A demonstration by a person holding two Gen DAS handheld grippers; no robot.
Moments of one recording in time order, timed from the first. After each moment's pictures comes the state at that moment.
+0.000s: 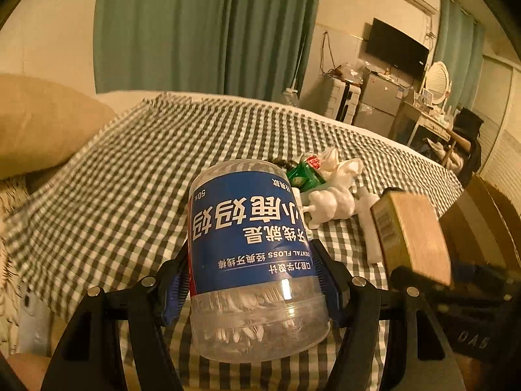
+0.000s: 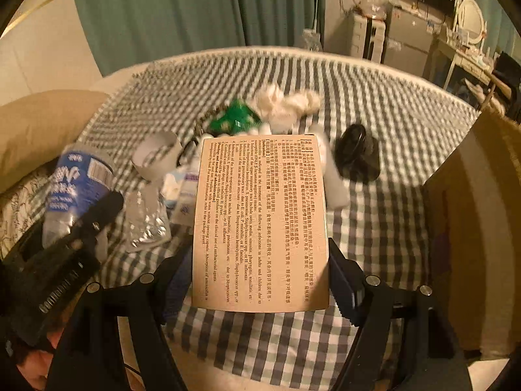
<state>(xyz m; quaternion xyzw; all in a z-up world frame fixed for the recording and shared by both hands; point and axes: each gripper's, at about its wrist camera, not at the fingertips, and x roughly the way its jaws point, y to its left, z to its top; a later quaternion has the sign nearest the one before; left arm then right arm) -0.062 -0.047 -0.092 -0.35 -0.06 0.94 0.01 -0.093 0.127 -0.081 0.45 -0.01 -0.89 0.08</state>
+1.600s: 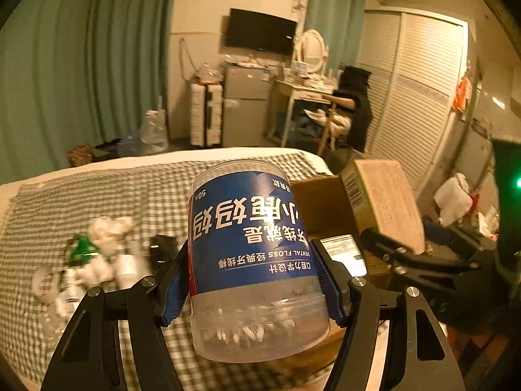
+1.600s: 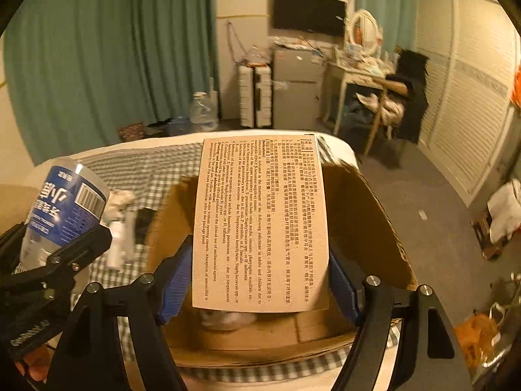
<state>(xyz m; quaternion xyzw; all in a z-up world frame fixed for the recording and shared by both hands) -0.050 0.252 0.033 -0.33 0.03 0.91 0.25 -0.036 0.415 0.027 0.36 -0.05 -0.92 -0.11</state>
